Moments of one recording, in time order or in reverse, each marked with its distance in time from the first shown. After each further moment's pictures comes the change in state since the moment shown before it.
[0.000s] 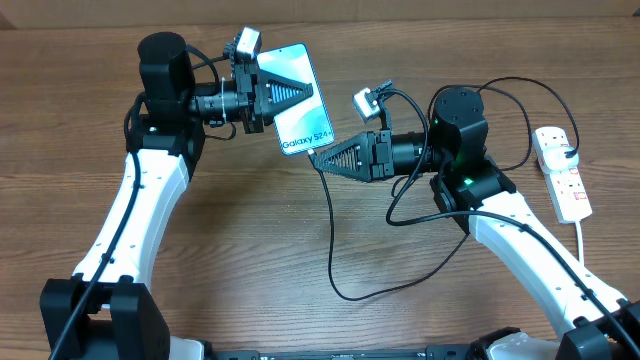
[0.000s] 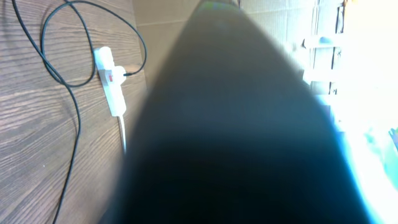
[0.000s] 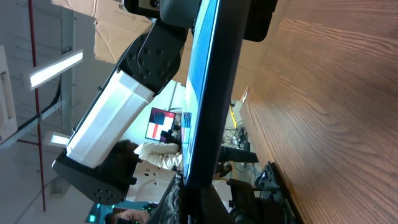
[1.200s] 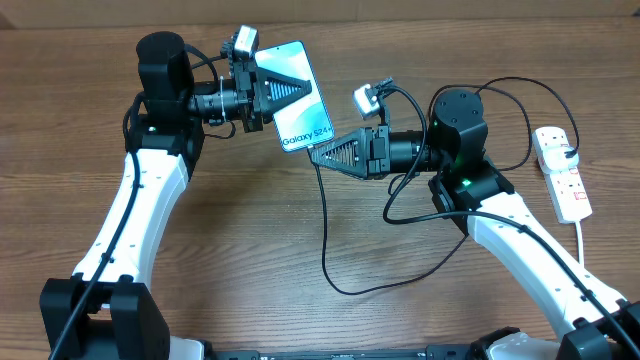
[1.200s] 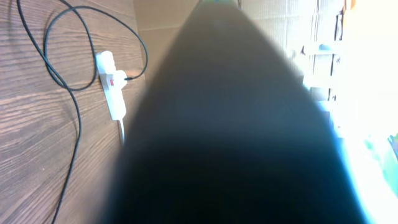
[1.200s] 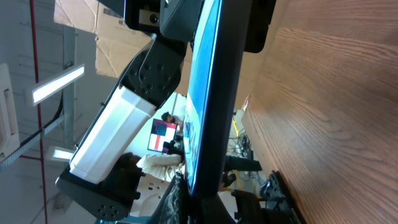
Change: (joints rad) left arm 0.000 0.000 0.000 0.007 -0.009 -0.018; right arm 0.011 -0.001 0.000 0.043 0.056 0.071
